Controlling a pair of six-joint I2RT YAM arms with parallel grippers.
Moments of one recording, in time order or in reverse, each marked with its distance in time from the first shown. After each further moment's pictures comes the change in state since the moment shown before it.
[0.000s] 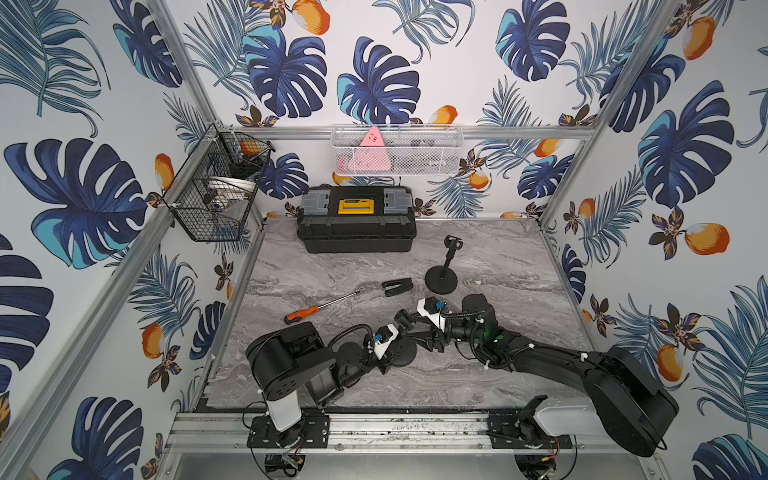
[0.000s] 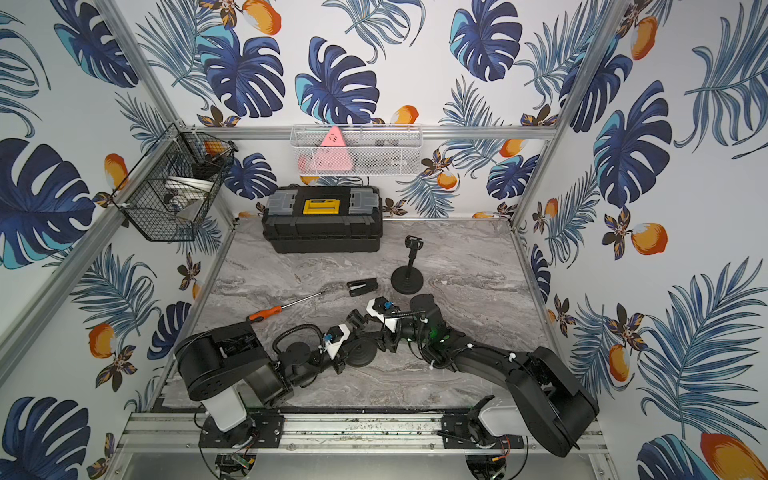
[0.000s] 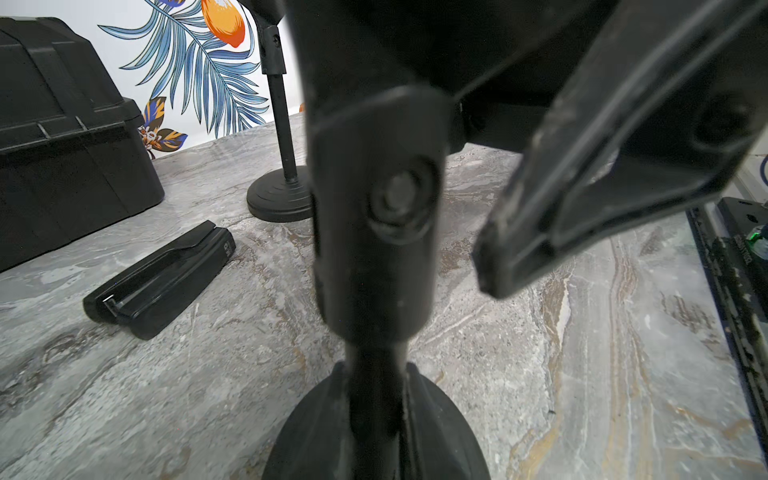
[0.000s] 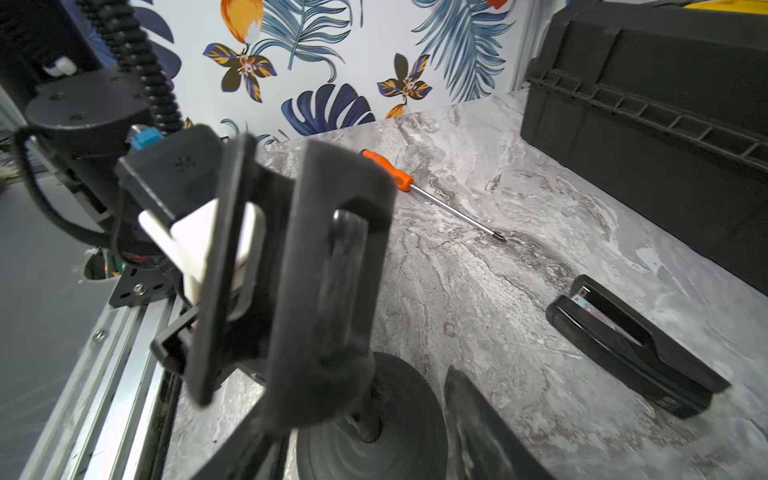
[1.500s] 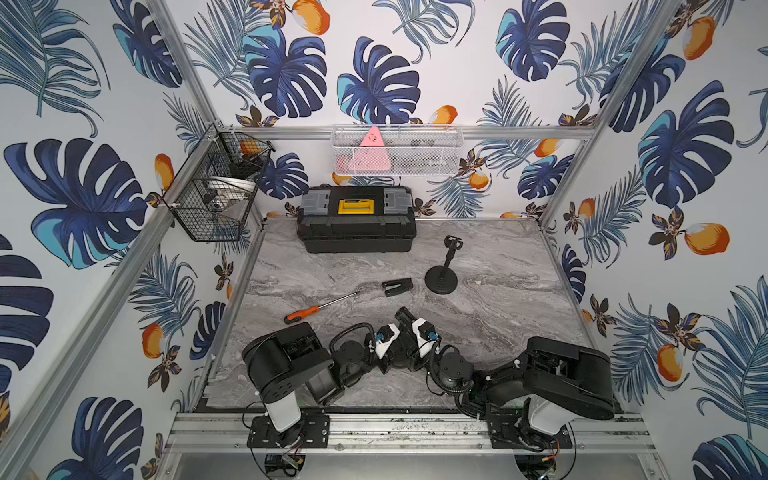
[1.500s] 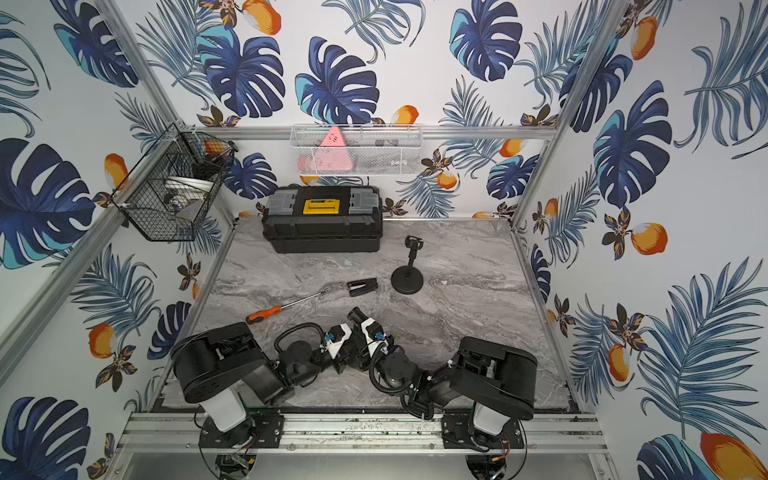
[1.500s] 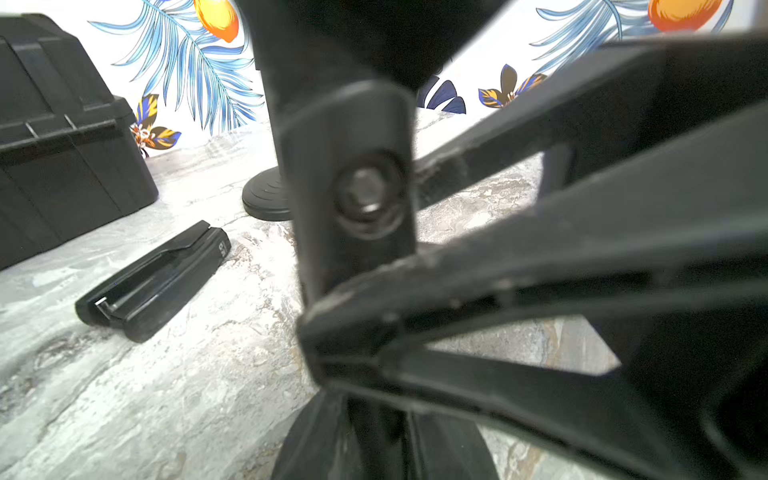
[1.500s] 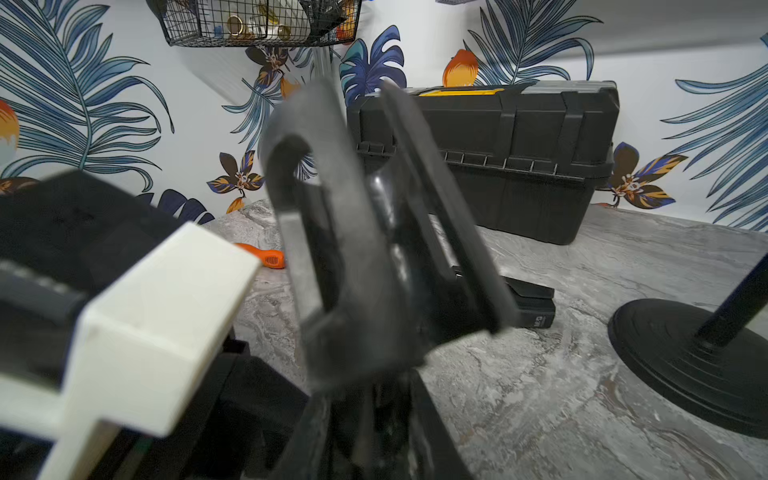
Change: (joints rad) left arm 0.000 -0.019 0.014 -0.042 0.011 0.000; right arm 0.541 0.294 -0.192 0.786 1.197 0.299
